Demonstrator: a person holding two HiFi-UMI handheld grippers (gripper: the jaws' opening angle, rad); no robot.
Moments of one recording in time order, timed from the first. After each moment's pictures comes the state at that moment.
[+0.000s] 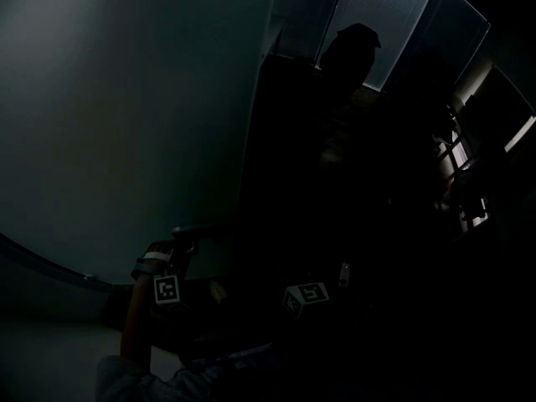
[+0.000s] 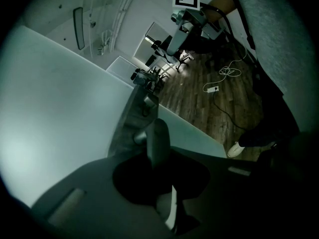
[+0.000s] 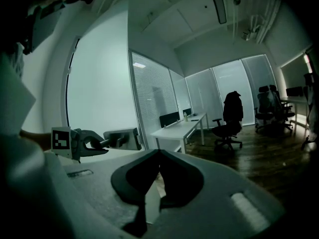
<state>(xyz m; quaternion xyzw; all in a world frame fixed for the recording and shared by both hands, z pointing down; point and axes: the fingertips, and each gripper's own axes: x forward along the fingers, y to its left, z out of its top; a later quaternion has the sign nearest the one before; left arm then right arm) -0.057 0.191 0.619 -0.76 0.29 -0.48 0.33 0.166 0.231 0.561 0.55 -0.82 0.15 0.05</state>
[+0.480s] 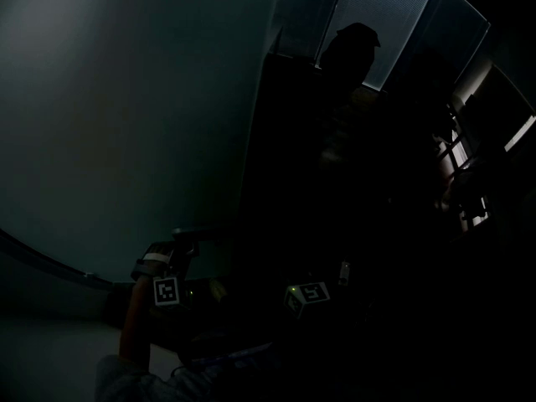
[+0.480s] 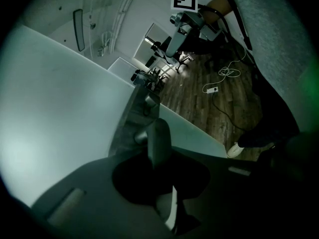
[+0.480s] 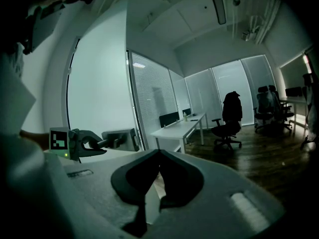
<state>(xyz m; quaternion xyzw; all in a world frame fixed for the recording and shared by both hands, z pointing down) -0.057 0.191 0.613 -0.76 0.28 -0.48 0.33 0.168 0.227 0.556 0.56 -0.81 0.15 0.05</state>
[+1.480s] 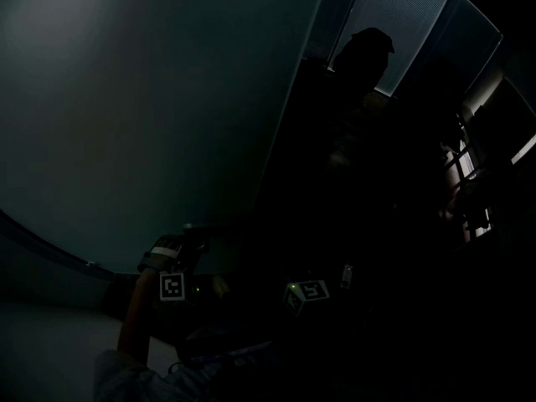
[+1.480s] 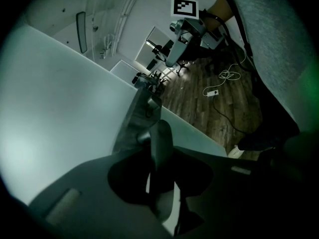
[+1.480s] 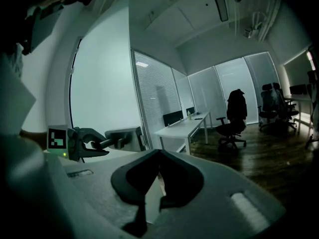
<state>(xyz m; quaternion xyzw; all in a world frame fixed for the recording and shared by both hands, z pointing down) -0.056 0.193 0.611 -0.77 0.28 -0.46 0.33 0.142 0.218 0.563 0.54 -0.82 0.16 0.05</state>
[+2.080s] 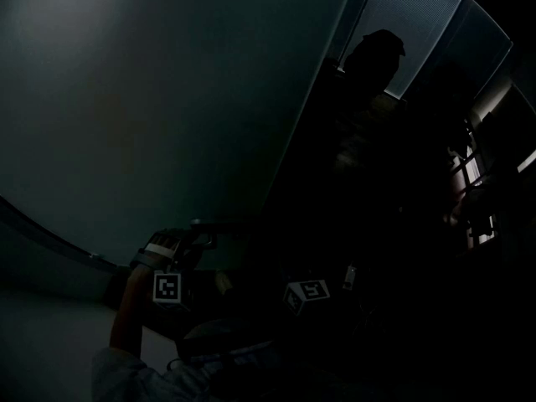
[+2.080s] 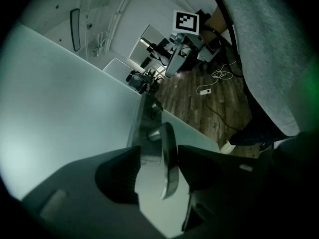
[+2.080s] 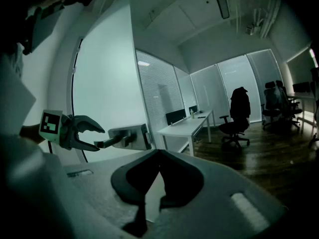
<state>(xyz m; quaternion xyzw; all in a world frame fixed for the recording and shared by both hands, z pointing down) -0.074 0.214 0.582 -0.77 0.25 -0.49 0.32 0.125 0.216 0.571 0.53 -0.83 0.16 0.06</state>
